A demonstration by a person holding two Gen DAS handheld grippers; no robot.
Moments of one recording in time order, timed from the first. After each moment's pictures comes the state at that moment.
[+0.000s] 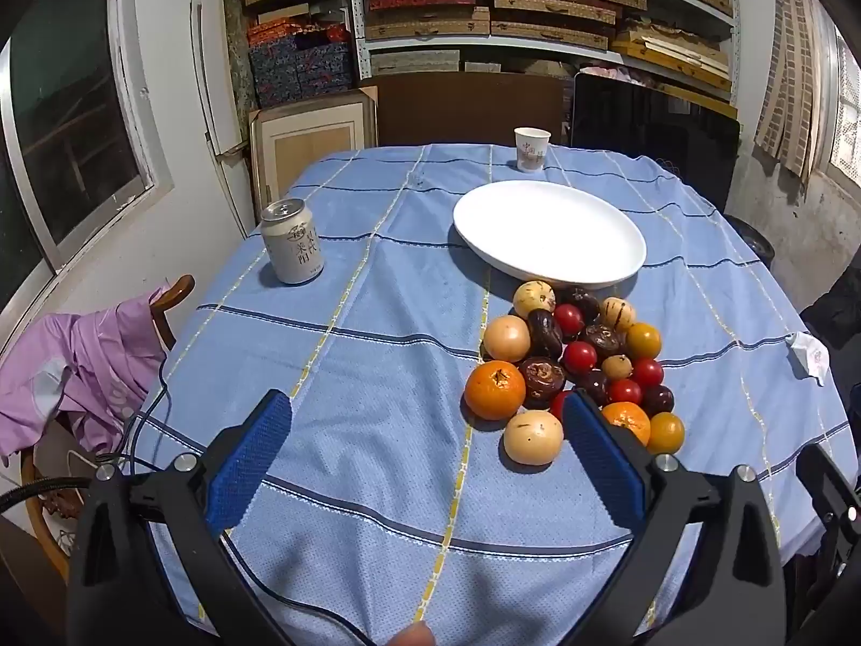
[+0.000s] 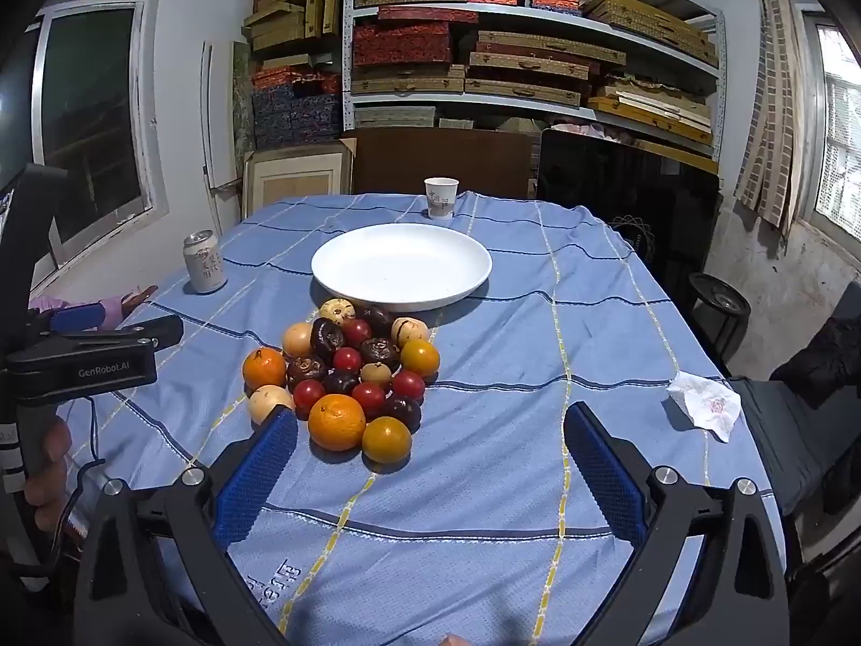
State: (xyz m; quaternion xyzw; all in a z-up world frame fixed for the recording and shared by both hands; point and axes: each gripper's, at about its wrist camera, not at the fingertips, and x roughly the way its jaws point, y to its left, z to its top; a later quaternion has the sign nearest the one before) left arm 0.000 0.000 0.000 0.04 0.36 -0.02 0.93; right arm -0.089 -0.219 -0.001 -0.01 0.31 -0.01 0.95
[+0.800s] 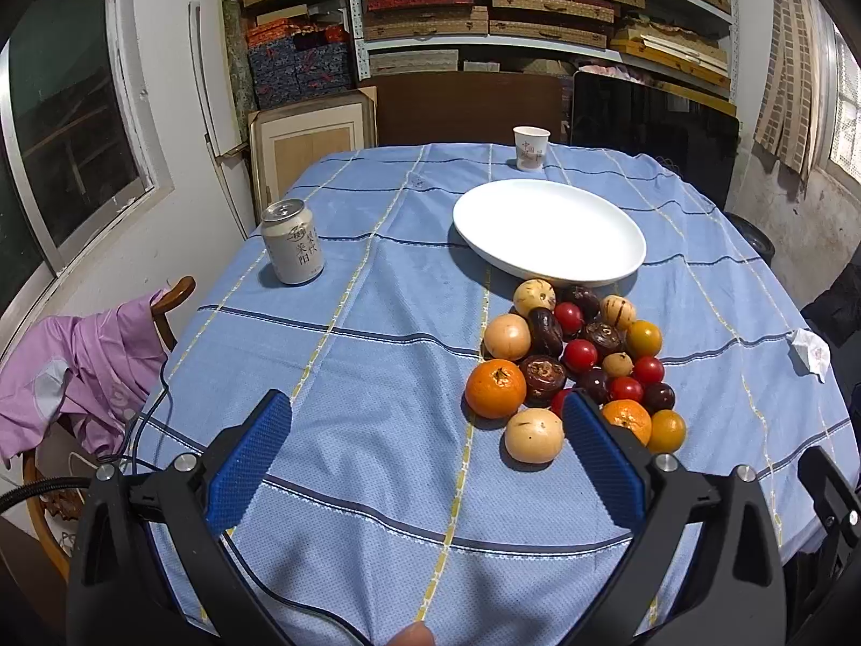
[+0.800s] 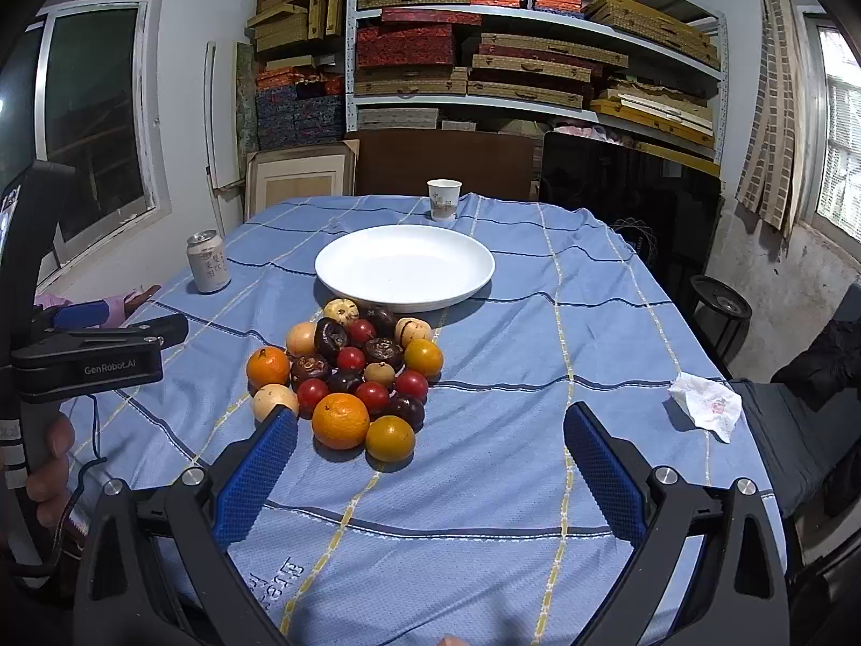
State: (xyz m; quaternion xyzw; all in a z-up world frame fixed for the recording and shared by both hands) left arm 0.000 0.000 0.002 0.05 0.36 -0.02 0.93; right arm -0.088 -0.216 -0.001 0.00 0.31 -0.02 0.95
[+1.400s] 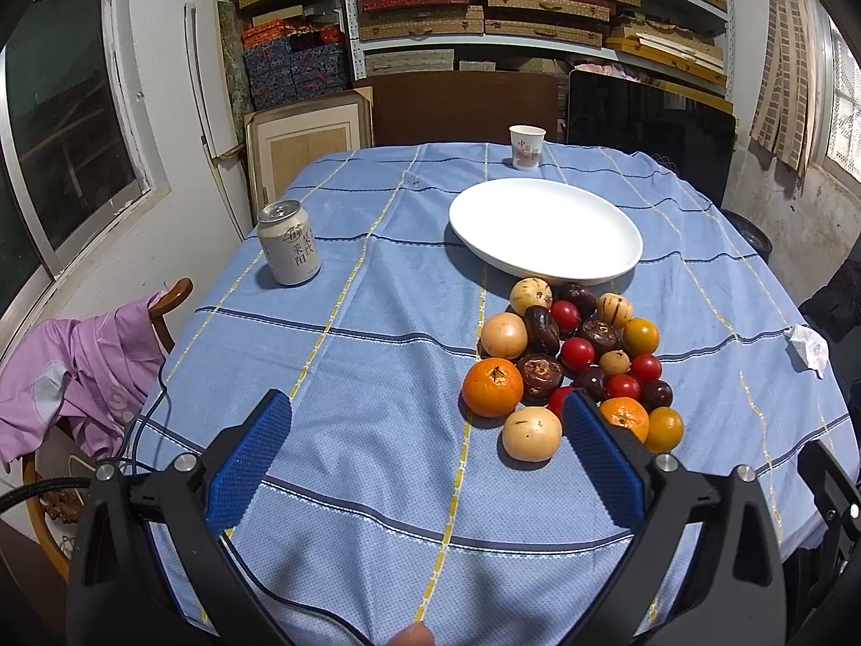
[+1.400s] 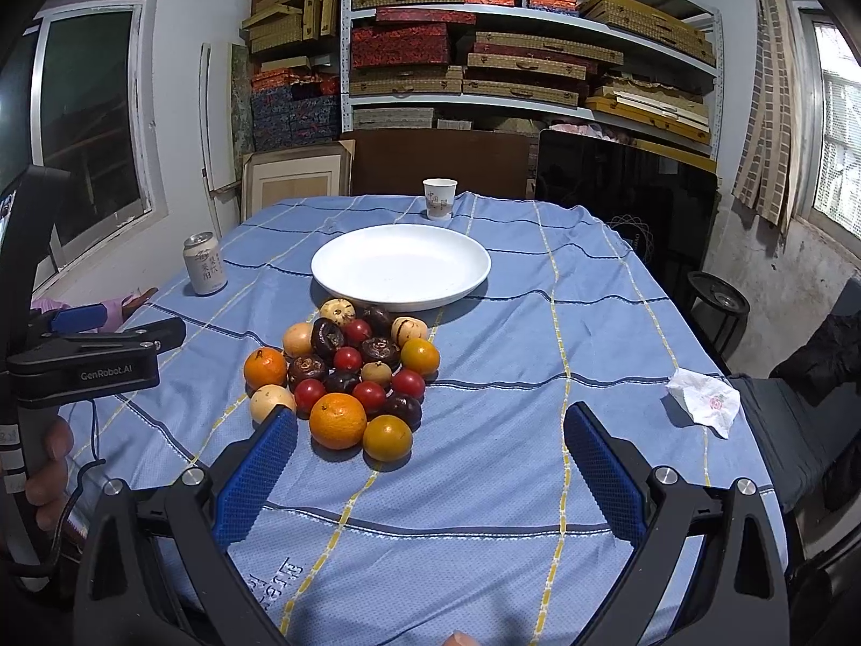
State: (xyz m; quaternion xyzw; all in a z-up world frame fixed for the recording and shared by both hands) left arm -0.002 -0.002 0.004 0.05 0.36 -0.02 0.93; right arm -0.093 -0.219 -0.002 0.00 0.31 -0.01 0.95
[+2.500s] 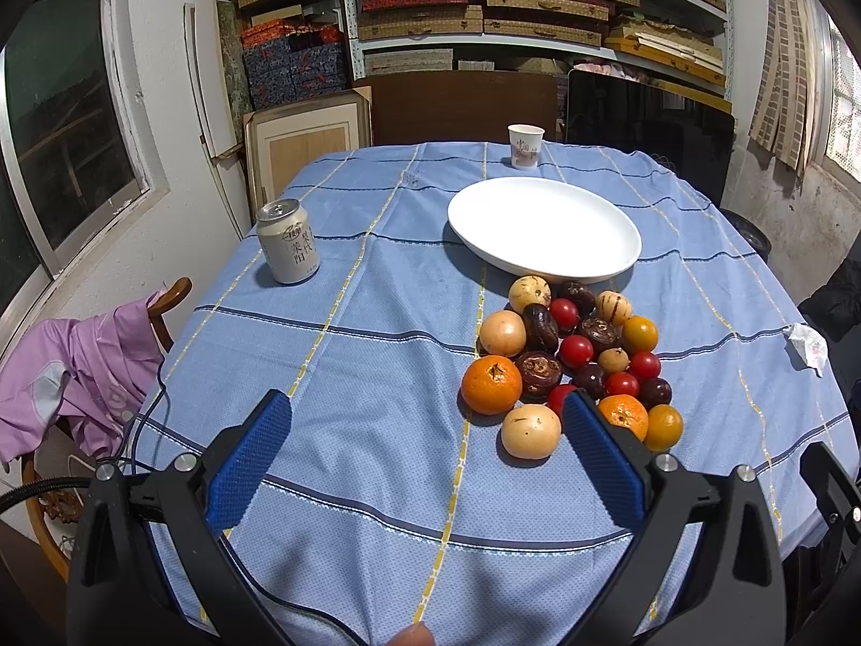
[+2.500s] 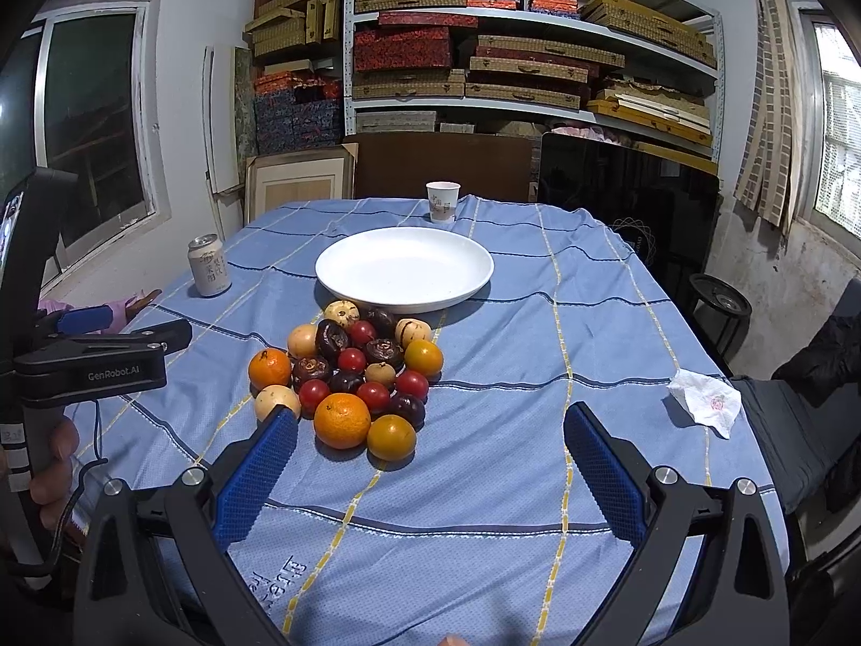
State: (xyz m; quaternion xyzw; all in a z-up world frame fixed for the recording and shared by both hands) left arm -0.003 -0.002 0.004 0.05 0.36 -0.02 0.93; right arm -0.096 -0.215 0.000 0.00 0.30 -0.01 0.95
